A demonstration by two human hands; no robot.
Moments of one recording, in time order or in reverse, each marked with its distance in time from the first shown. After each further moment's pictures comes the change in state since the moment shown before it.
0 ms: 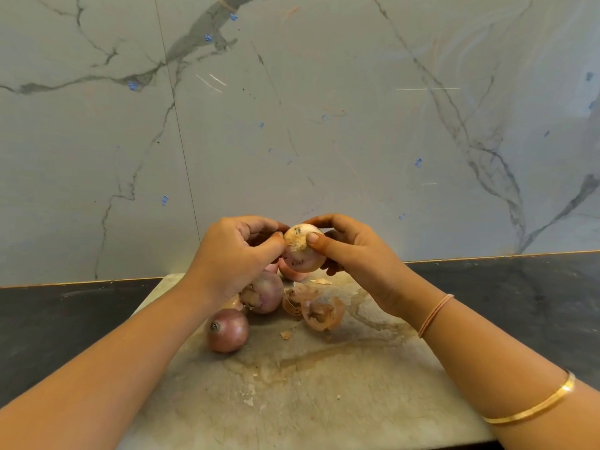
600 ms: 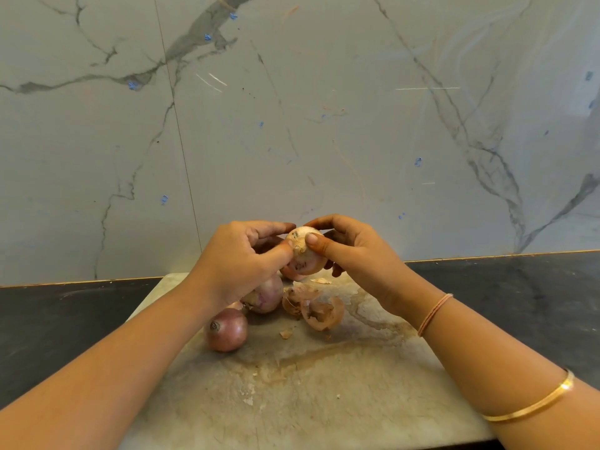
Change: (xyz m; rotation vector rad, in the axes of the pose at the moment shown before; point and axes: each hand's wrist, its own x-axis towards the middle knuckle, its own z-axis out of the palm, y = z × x) left_hand -0.003 0.001 0.001 0.013 -0.100 0.009; right_hand -0.001 -0.002 -0.001 0.010 -0.002 -0.025
